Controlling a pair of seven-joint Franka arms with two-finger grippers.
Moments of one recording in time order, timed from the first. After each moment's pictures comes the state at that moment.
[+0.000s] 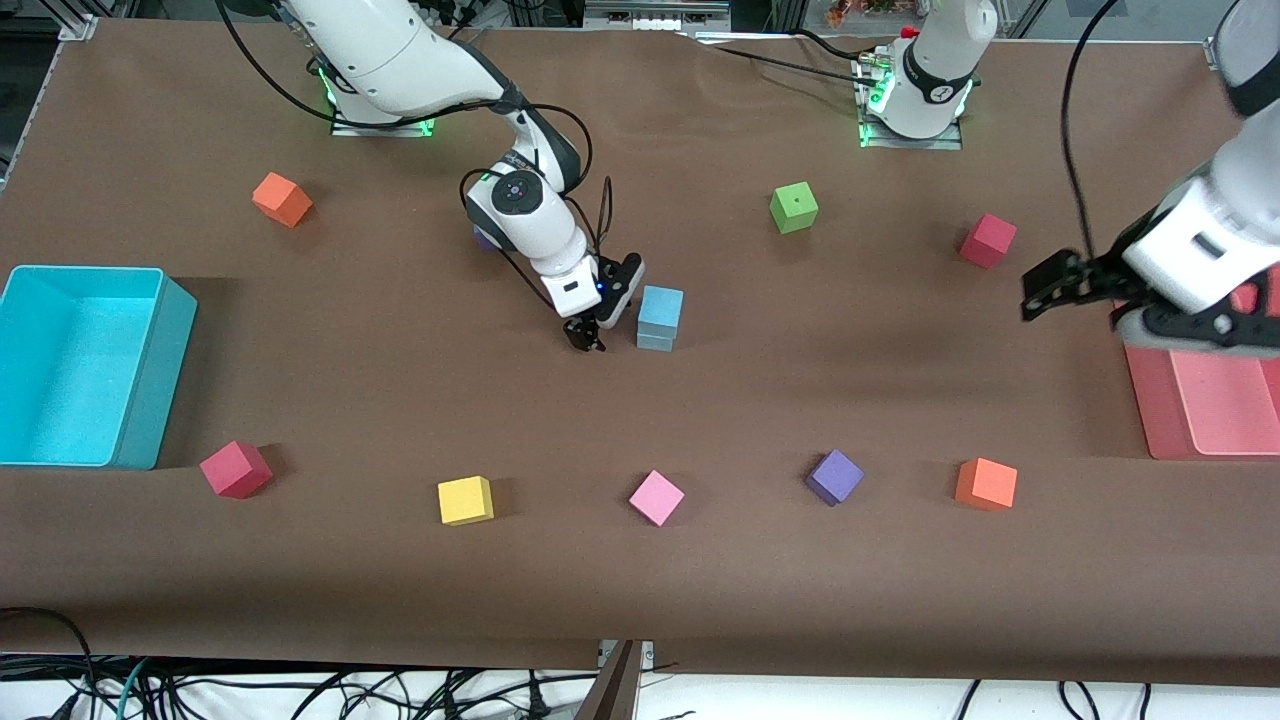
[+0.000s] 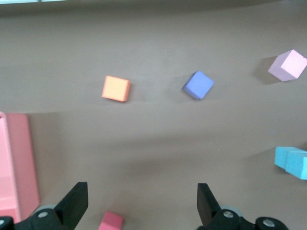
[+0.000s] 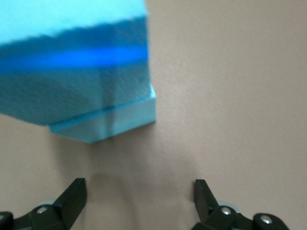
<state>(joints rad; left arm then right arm) 0.09 0.13 -0.20 -1.45 0.02 1.61 -0.05 0.50 0.66 0.24 -2.04 -0.18 3.00 -0.27</state>
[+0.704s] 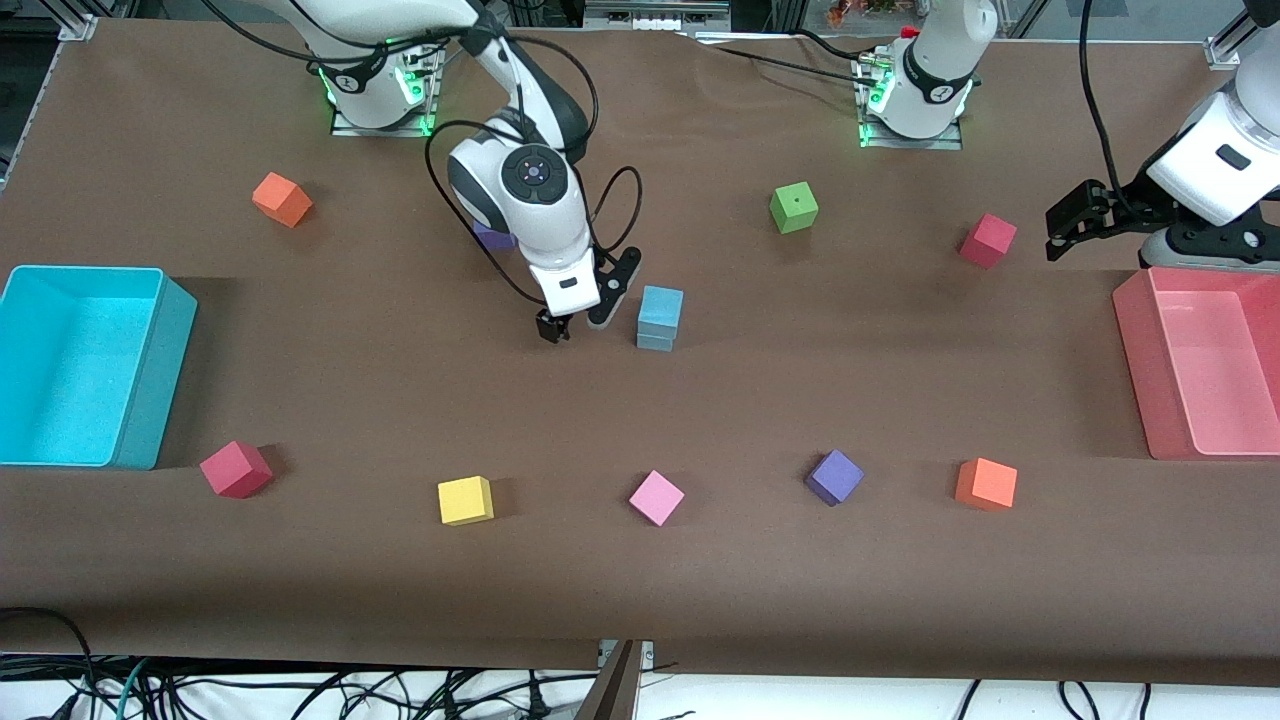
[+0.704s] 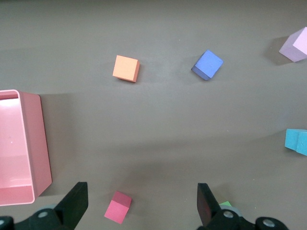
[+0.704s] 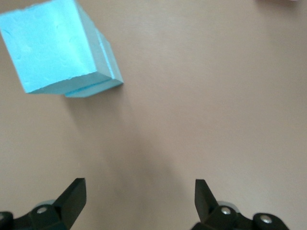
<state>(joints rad) 0.05 -0.01 -0.15 -1.61 0.02 1.61 -0.03 0.50 0.45 0.24 -1.77 -0.18 2.20 -0.27</state>
